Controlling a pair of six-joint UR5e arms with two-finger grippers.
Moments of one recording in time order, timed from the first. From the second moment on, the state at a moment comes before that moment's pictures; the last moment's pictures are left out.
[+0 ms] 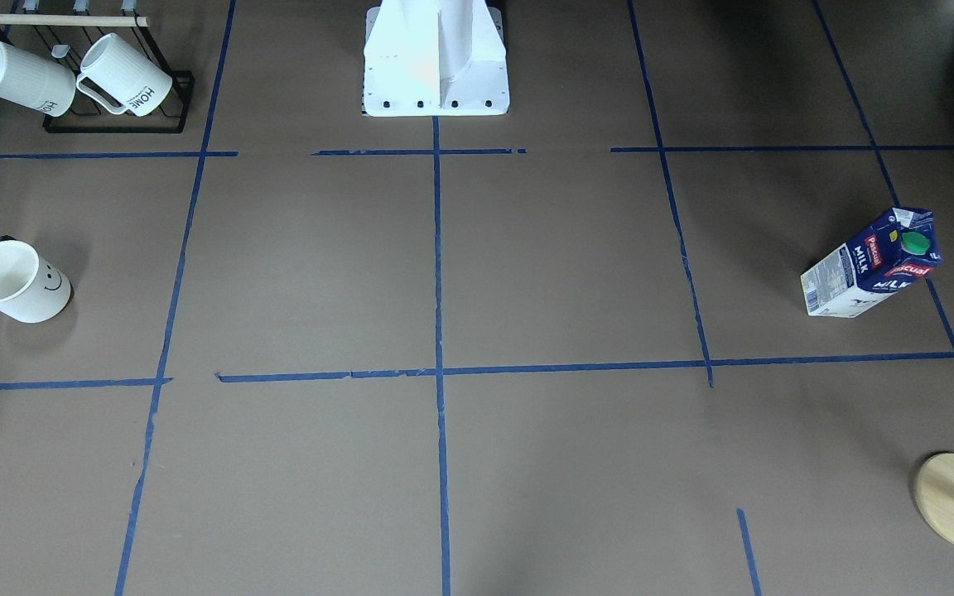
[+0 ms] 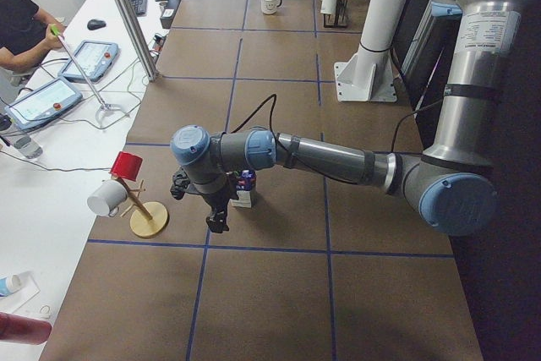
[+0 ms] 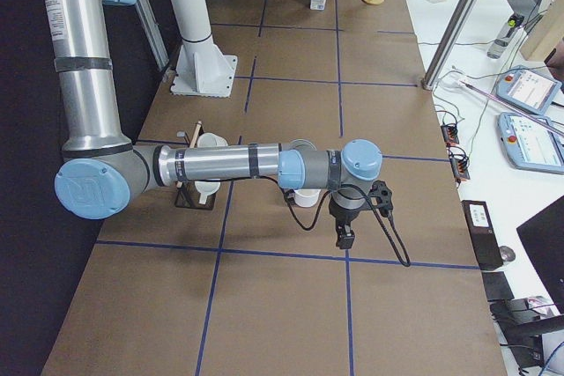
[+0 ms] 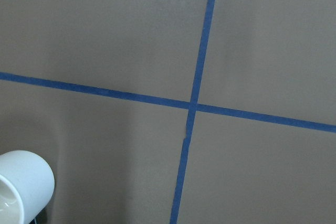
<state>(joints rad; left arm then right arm) -1.51 -1.68 -1.64 -1.26 -2.35 0.22 1.47 -1.50 1.57 -1.61 2.34 -0.08</state>
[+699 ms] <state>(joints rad) -1.48 -1.68 -1.63 -1.29 -2.36 0.23 1.24 -1.57 1.58 -1.22 2.45 0.44</state>
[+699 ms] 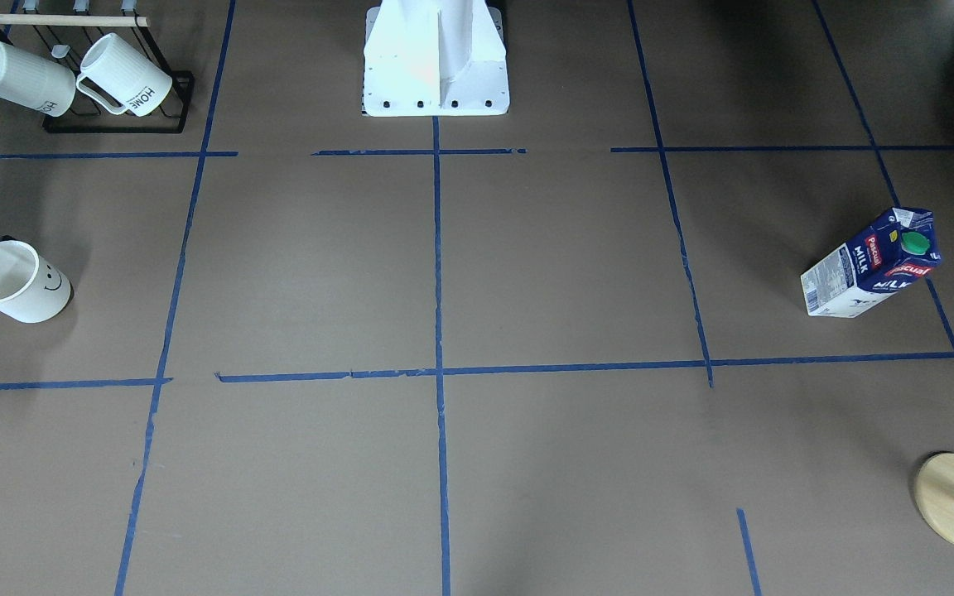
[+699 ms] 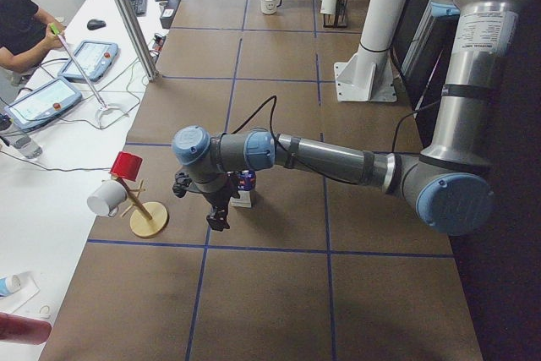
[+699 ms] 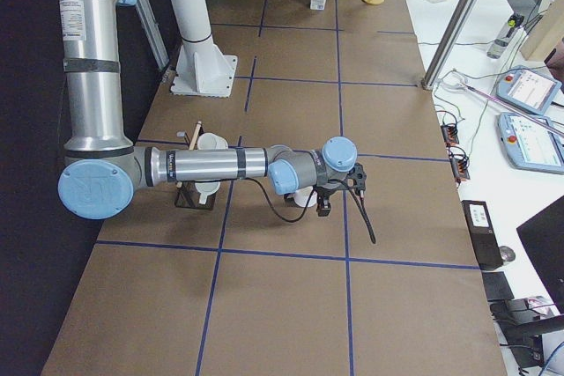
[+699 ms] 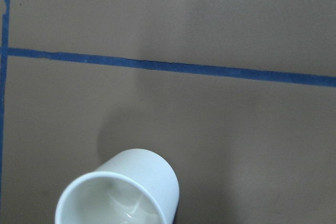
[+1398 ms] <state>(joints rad) -1.48 -1.68 -1.66 -1.29 -2.36 0.23 1.14 -1.60 1.55 -1.08 2.36 0.58</state>
